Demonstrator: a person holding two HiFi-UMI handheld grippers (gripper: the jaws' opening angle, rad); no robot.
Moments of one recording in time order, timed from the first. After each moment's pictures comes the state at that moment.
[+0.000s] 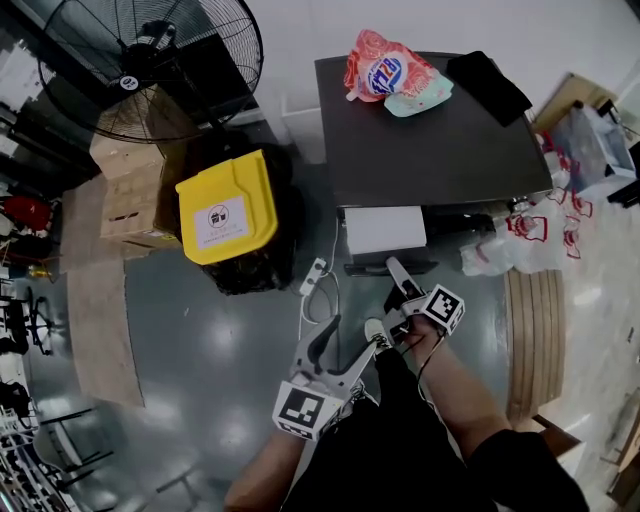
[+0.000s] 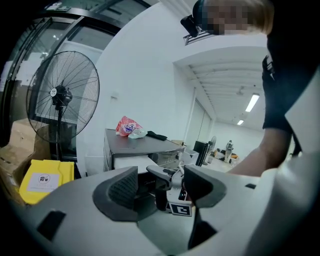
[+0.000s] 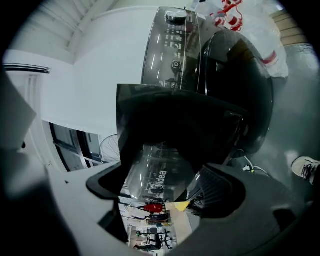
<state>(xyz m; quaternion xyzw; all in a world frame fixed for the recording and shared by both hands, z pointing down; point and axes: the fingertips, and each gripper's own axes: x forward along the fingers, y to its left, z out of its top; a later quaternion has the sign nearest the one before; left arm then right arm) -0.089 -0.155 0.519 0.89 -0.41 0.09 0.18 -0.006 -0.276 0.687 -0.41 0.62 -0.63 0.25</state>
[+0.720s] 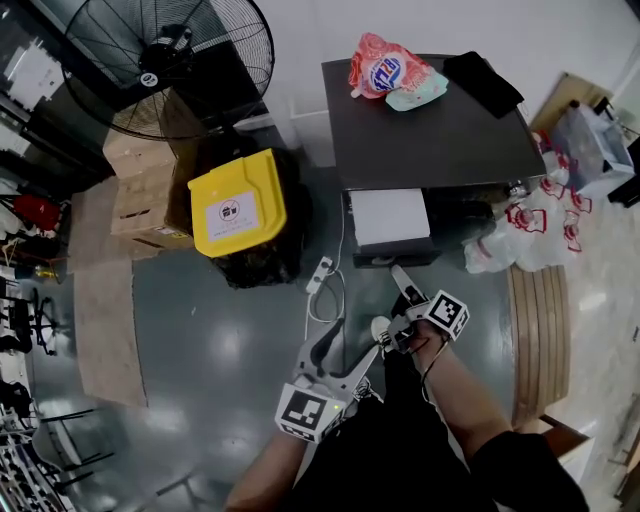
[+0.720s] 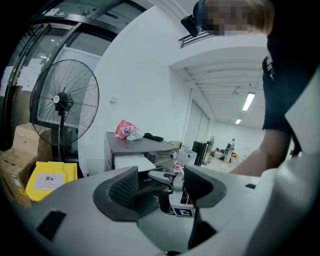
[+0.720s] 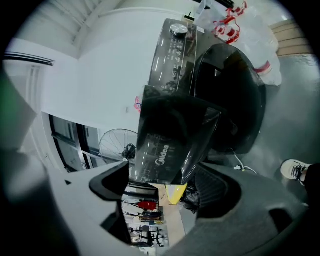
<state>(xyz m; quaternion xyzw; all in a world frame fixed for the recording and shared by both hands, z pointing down) -0.098 -0.092 0.505 0.89 -0.41 0.08 0.16 -0.009 -0.212 0.682 -0.42 0.63 -0.62 0.23</state>
